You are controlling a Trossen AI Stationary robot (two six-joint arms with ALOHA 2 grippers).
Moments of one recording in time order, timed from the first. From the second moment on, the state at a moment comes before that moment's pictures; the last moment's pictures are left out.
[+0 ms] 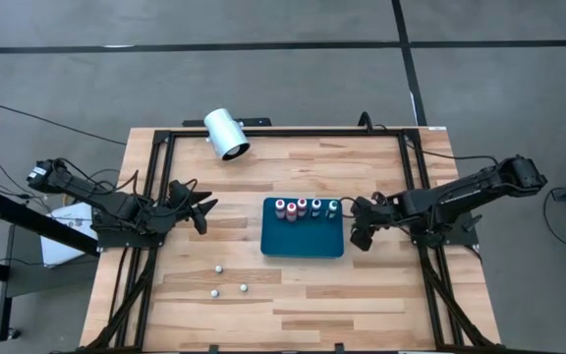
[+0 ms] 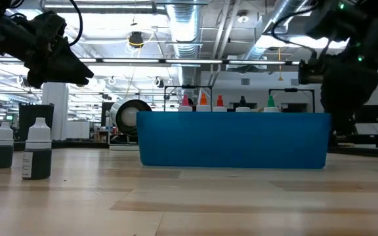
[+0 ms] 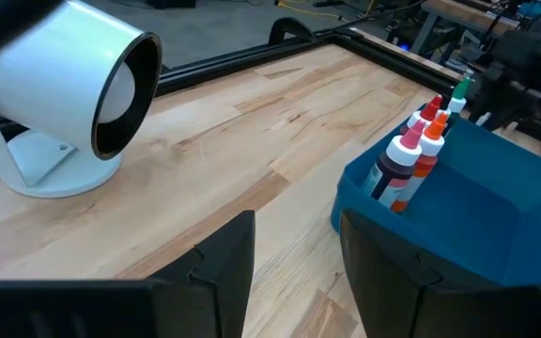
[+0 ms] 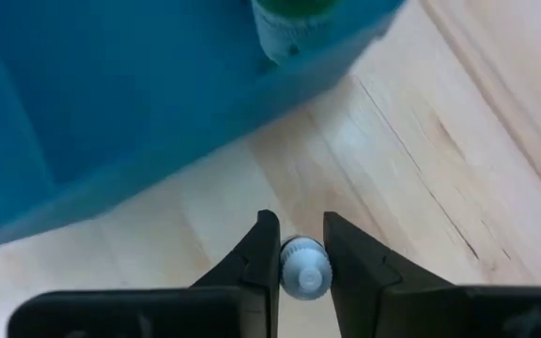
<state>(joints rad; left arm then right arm) -0.36 0.58 0.30 -0.24 -0.88 -0.68 0.15 1.16 0.52 -0.52 0.19 0.59</state>
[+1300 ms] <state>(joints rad) -0.36 0.58 0.30 -0.28 -0.76 -0.67 0.22 1.50 0.91 -0.50 0.25 0.49</state>
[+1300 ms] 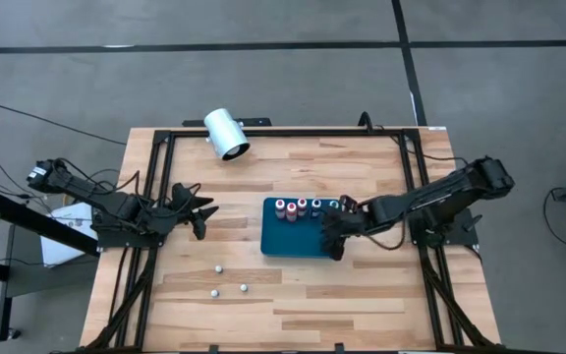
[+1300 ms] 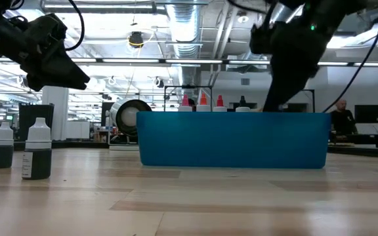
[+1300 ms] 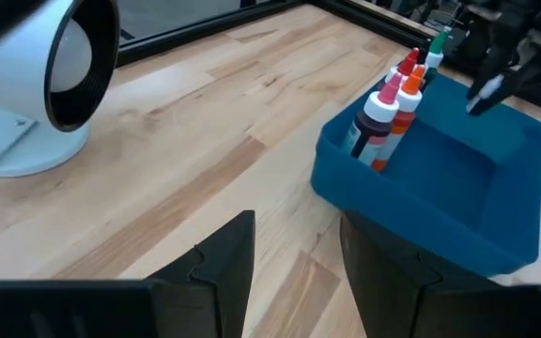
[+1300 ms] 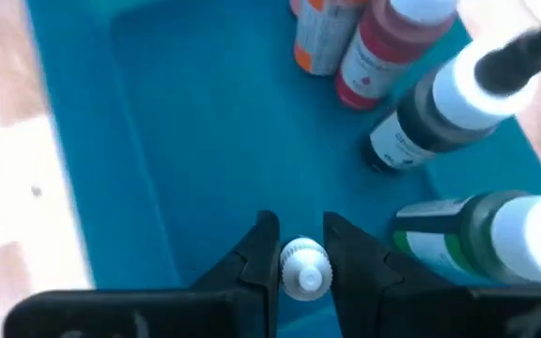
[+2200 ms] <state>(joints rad) -0.36 0.58 0.30 -0.28 -0.74 -0.67 0.18 1.64 0.91 -0.52 0.25 0.55</state>
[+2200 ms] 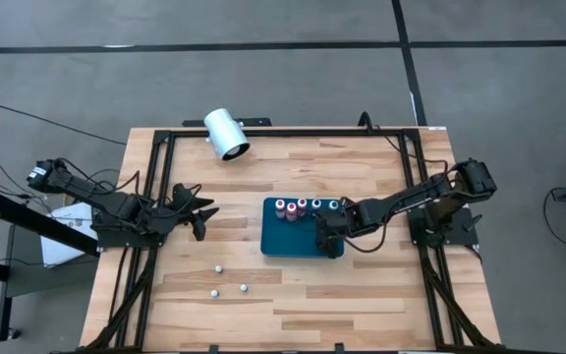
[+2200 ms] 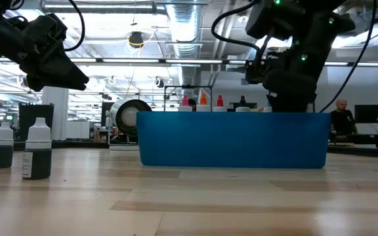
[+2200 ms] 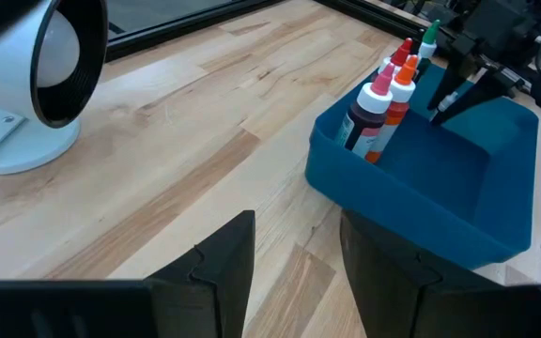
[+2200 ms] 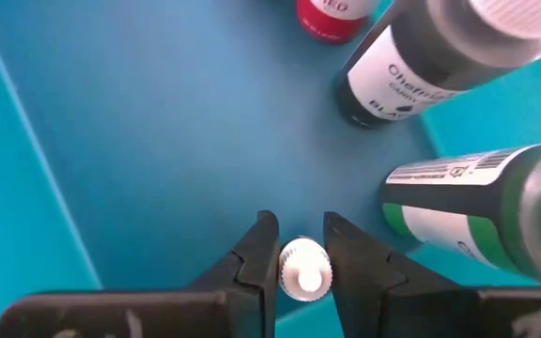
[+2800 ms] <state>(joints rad) -0.36 0.58 0.30 -0.28 -0.74 -0.67 0.18 1.64 0.91 -0.52 0.23 0.52</state>
